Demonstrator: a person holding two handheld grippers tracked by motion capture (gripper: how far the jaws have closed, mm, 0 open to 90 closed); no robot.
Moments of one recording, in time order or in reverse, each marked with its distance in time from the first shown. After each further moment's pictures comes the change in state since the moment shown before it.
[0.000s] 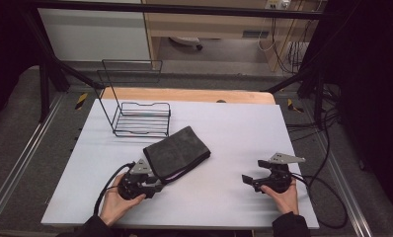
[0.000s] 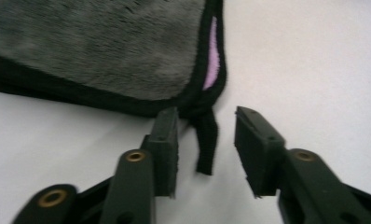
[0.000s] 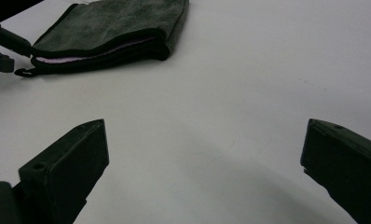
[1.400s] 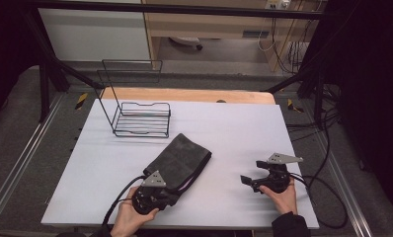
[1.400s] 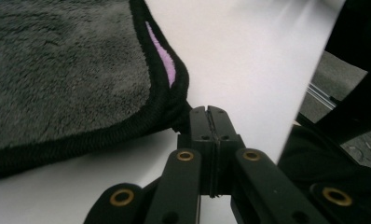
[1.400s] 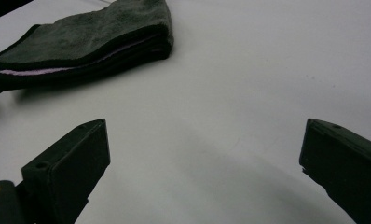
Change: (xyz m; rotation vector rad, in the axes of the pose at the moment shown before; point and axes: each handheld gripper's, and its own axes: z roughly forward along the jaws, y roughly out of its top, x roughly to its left) left arm -0.056 0.006 0.004 -0.026 -0.183 -0.010; right arm 0.001 -0.001 0.004 0.014 0.008 0.000
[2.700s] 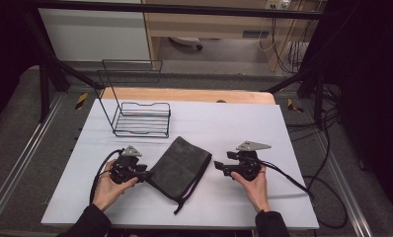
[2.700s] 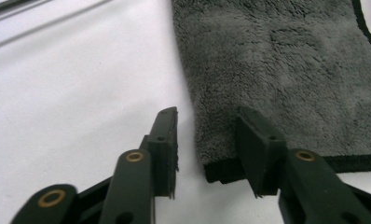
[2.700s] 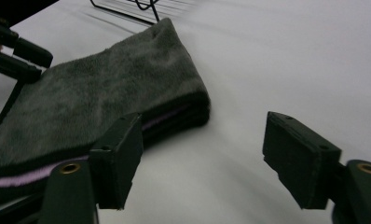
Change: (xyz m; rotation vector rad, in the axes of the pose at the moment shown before) left arm 0.102 0.004 -0.033 0.053 0.245 -0.103; right arm 0.049 0.053 0.068 0.013 -0.030 0.012
